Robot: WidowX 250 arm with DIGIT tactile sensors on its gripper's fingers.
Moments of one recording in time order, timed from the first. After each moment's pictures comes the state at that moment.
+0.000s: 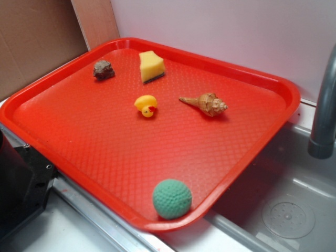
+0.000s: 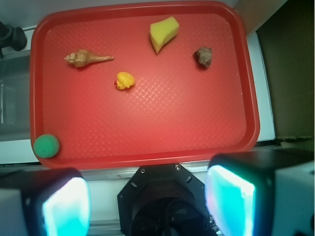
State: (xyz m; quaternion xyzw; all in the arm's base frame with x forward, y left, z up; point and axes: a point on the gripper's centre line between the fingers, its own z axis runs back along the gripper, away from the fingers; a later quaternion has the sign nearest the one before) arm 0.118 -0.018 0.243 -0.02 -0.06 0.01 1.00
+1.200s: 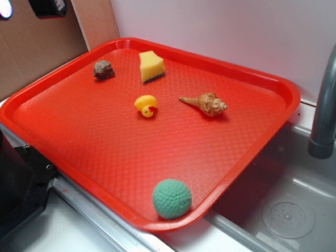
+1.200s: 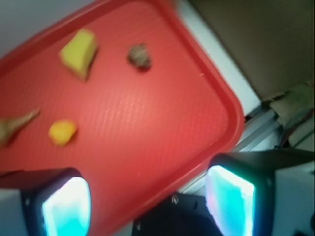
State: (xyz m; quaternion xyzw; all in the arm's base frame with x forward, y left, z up) arm 0.153 0.038 0.180 0.03 -0.08 0.31 0.95
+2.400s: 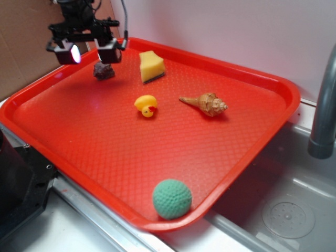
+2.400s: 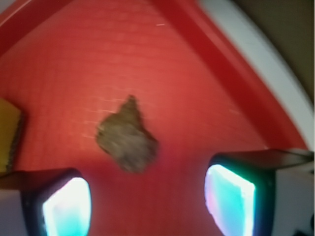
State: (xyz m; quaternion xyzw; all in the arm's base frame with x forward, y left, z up) arm 0.255 0.096 0.046 0.00 -0.04 0.28 0.96
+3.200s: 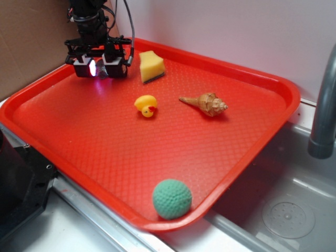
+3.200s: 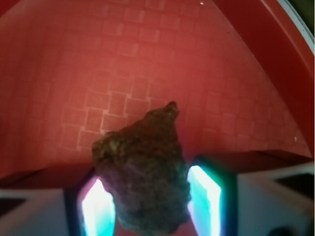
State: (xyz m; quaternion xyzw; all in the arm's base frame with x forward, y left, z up) arm 0.265 0.101 0.019 0.02 -0.02 0.29 0.96
